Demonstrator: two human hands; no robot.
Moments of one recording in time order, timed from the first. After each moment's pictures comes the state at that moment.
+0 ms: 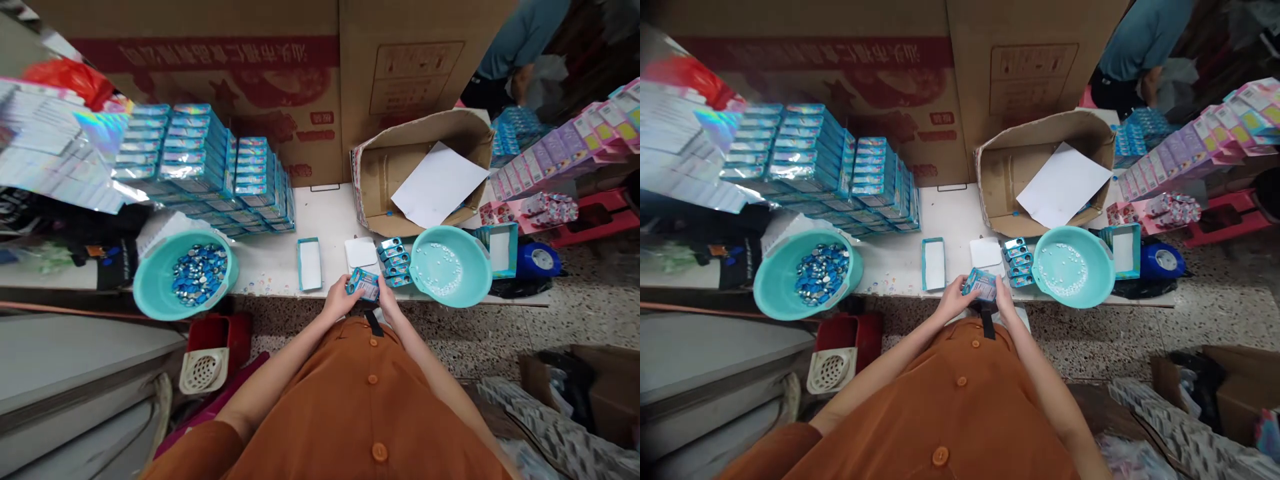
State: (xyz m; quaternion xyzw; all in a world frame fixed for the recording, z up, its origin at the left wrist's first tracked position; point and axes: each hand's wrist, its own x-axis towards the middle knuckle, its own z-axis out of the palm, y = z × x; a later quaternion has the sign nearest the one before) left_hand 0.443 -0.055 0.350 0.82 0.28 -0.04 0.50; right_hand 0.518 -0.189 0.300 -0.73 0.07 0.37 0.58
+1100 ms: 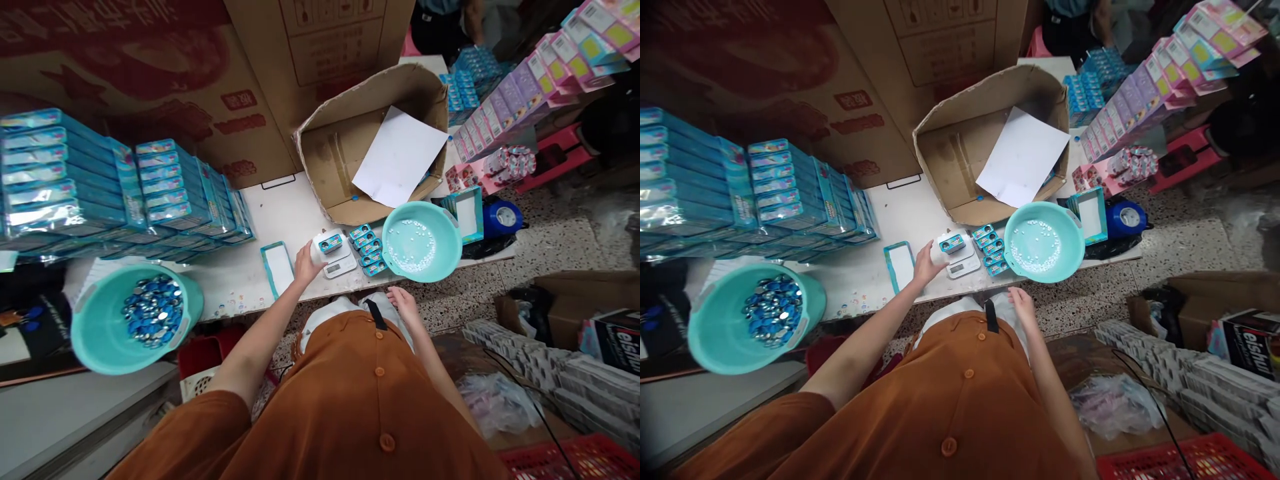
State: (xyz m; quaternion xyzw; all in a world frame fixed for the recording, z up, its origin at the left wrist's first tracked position) left_hand 0.524 0.014 0.237 0.91 0.23 -0.02 0.34; right_hand 0.525 -0.316 0.297 -0.75 0.23 0.26 0.57
